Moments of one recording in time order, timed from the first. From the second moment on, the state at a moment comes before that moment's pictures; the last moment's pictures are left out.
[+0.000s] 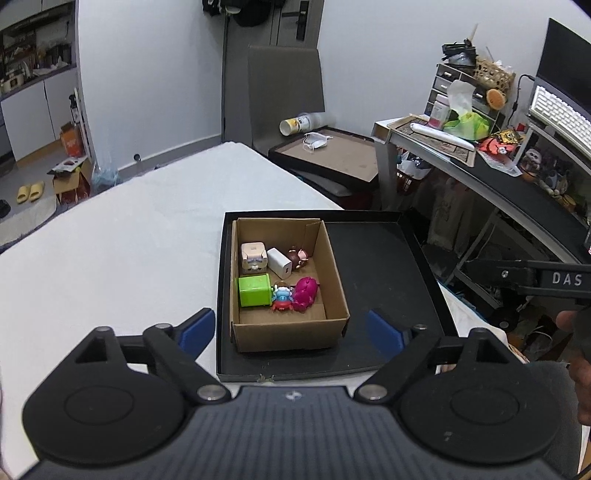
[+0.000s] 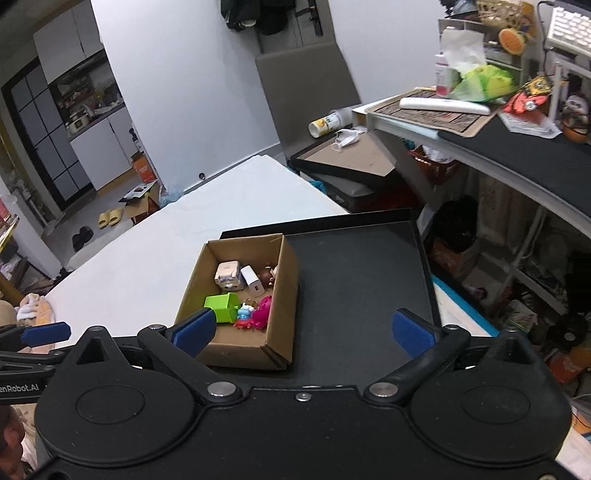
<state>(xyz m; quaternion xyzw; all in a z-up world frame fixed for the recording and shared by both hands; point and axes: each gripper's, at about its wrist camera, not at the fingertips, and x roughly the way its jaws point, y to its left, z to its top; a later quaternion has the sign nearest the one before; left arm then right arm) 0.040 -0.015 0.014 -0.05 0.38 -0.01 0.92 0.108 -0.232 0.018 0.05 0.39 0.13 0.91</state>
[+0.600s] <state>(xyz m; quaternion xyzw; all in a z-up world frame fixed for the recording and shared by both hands) -0.018 -0.014 0.043 -0.03 0.35 0.00 0.94 0.040 -0.234 0.039 0.05 0.36 0.13 0.92</state>
